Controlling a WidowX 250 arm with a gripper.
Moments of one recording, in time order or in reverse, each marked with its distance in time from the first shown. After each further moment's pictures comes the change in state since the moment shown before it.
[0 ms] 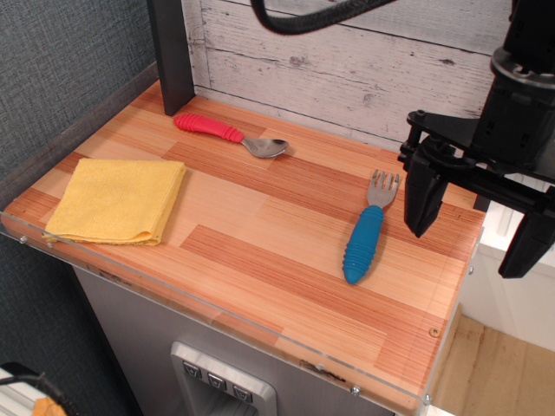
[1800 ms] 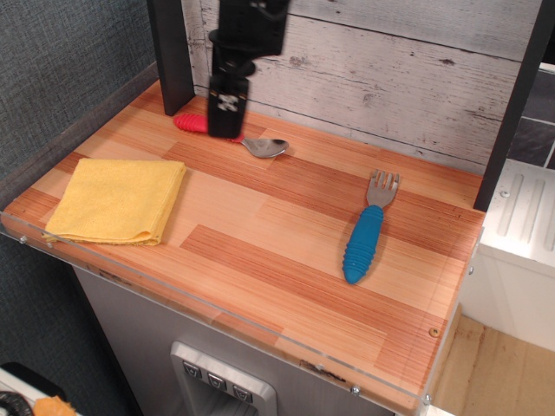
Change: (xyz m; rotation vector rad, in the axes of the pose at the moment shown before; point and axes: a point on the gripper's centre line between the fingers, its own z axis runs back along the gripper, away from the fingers) arm 0.026 0.218 -0.012 0.038 0.106 -0.909
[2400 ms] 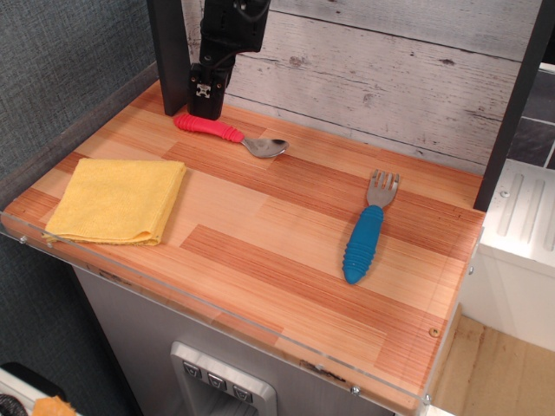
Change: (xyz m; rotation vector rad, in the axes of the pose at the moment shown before) arm -0.009 0.050 -0.016 0.150 0.070 -0.122
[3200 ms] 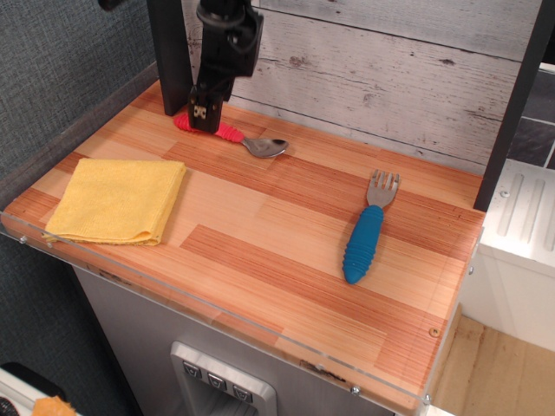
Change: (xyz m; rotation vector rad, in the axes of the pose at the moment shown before) arm -0.004 0.032 -0.050 0.047 -0.003 -0.054
